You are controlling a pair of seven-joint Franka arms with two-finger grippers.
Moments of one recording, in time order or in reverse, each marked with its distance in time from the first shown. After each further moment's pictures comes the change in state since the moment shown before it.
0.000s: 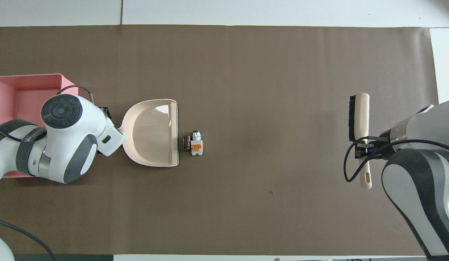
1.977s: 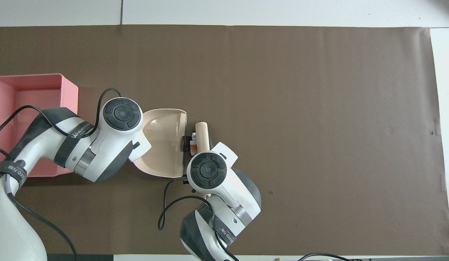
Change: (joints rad) left arm -0.146 0.058 -0.006 0.060 0.201 -0.170 -0.101; right arm 0.747 0.490 0.017 0.212 0.158 0.435 0.423
